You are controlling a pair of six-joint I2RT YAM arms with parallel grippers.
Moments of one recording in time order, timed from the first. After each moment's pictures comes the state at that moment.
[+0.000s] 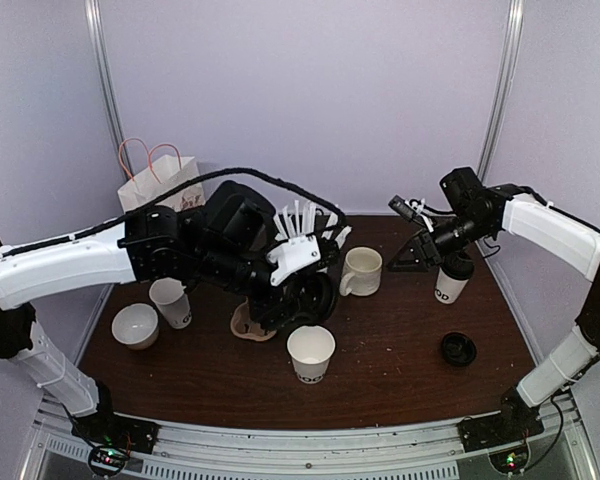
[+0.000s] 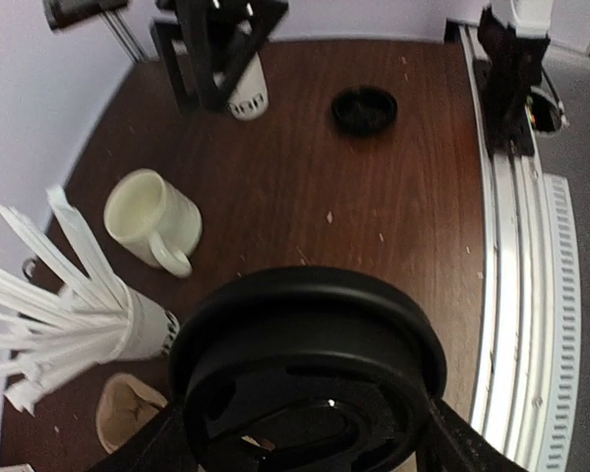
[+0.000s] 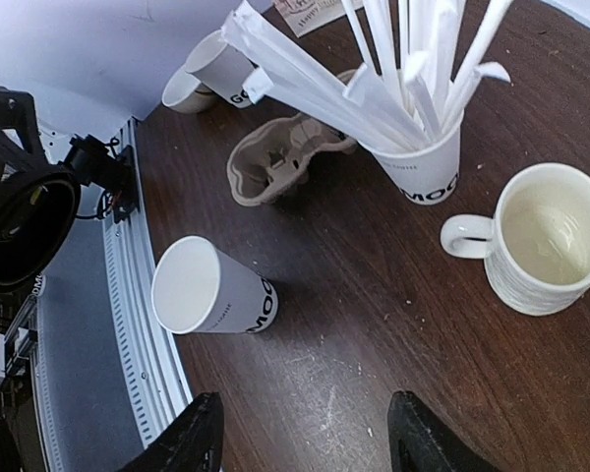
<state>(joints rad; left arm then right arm) -1.15 1.49 1.43 -0.57 0.05 0.29 0.33 1.51 1.33 -0.86 -0.82 -0.31</state>
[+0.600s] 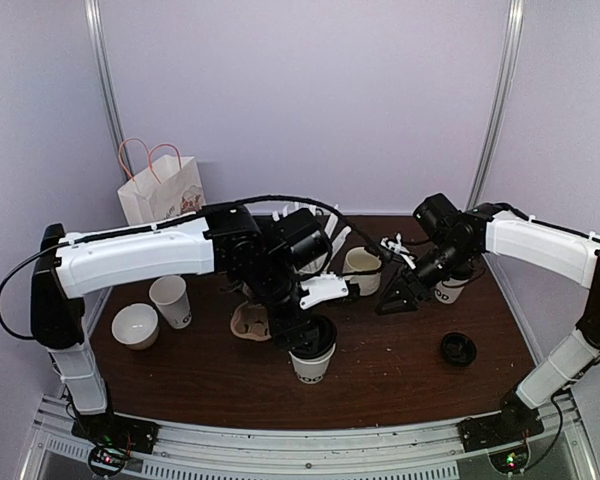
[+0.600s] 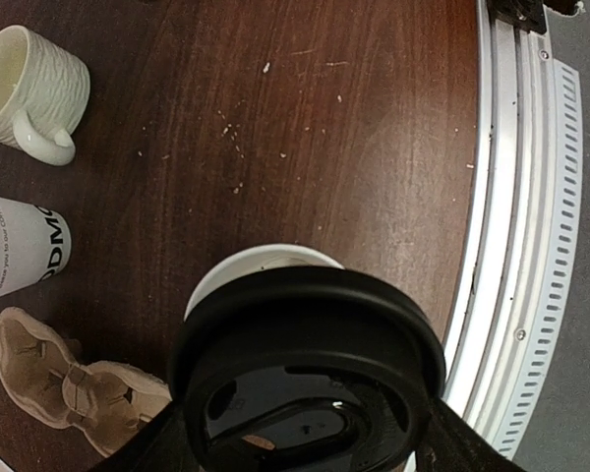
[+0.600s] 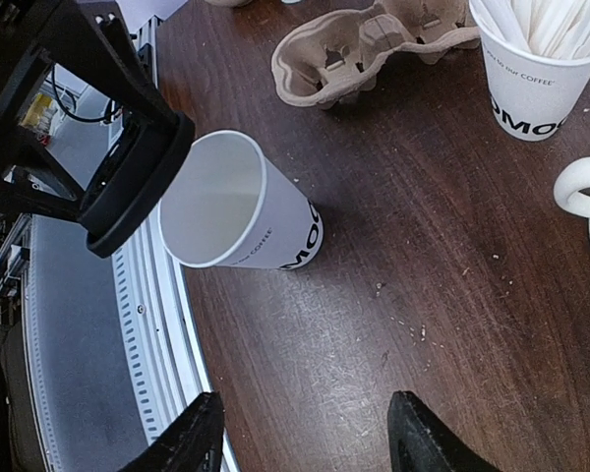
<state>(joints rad) -1.15 1.83 1.71 -1.04 0.12 0.23 0.50 1.51 1.20 -0.88 -0.75 -0.40</state>
